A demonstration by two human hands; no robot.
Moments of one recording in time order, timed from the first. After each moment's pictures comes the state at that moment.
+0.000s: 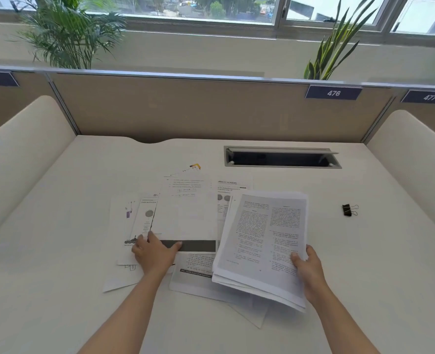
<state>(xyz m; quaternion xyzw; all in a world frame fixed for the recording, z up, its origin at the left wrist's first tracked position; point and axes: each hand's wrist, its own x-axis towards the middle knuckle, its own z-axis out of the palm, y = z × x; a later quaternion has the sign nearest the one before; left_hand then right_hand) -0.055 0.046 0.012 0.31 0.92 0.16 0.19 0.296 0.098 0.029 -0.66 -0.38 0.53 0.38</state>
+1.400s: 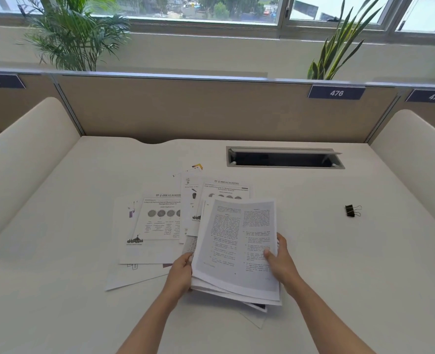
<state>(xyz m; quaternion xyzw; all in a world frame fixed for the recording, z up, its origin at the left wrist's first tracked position) 0.006 0.005 0.033 0.31 0.74 0.35 0.49 0.238 0.094 0.046 -0.63 -0.53 0.51 0.24</state>
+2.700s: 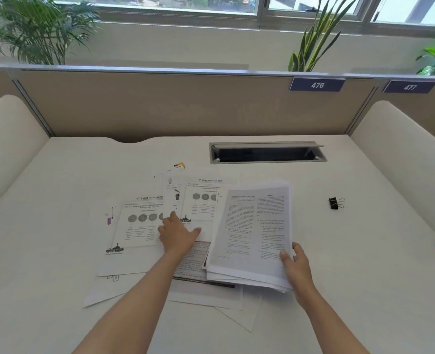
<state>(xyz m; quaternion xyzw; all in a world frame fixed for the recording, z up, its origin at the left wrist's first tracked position) 0.004 0.118 0.030 0.42 0.86 0.17 0.24 0.293 0.093 0.031 -0.68 -0.44 0.47 0.35</state>
